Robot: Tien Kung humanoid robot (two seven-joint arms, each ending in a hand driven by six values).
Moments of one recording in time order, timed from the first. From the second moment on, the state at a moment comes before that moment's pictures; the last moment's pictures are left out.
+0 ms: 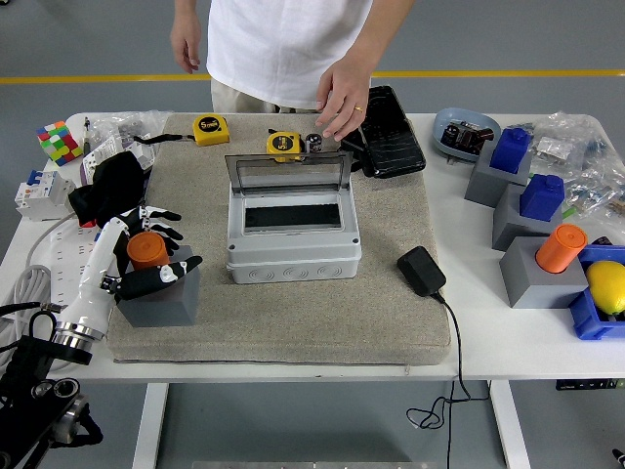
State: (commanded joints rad) left arm 0.00 0.27 -1.14 -1.32 1.22 0.24 -0.49; right arm 0.06 -0.24 1.15 0.29 -0.43 -0.11 -0.11
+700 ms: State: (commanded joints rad) left arm -0.01 0.26 -1.13 -1.33 1.17 0.27 -0.57; right arm 0.06 -0.24 1.14 0.29 -0.42 -0.12 -0.11
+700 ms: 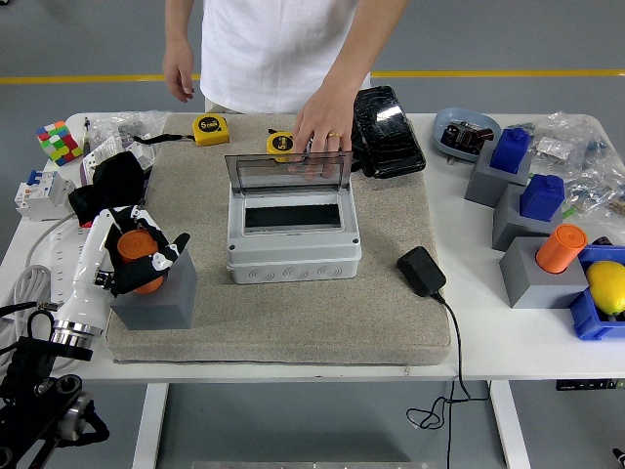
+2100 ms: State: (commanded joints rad) left arm -0.64 0.27 -0.61 -1.29 1.72 0.29 -0.11; right arm 0.07 -0.23 1.11 0.28 -0.40 -0.14 -0.11
